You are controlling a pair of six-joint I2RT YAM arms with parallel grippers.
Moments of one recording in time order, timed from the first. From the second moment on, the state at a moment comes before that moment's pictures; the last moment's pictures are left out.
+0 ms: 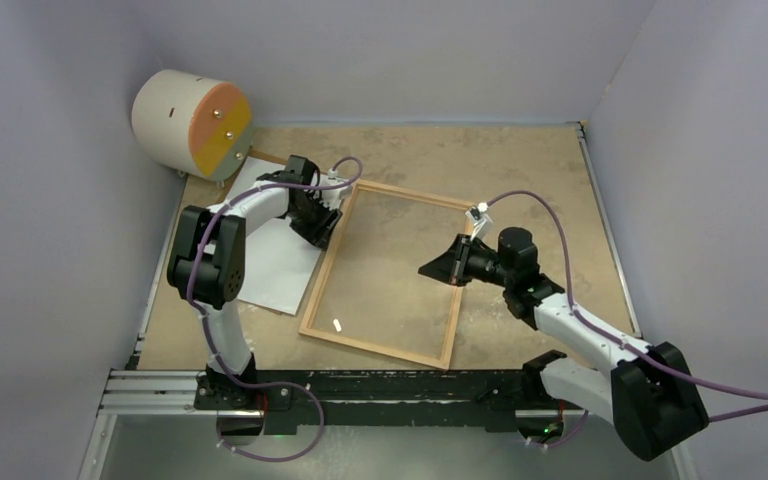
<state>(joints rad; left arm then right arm) -0.27 1.91 1.29 -0.63 0.29 0.38 0.42 1.06 0.42 0.28 -0.65 0.77</state>
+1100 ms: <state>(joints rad) -0.27 1.91 1.29 -0.64 0.29 0.38 0.36 1.19 0.37 0.22 -0.60 0.76</state>
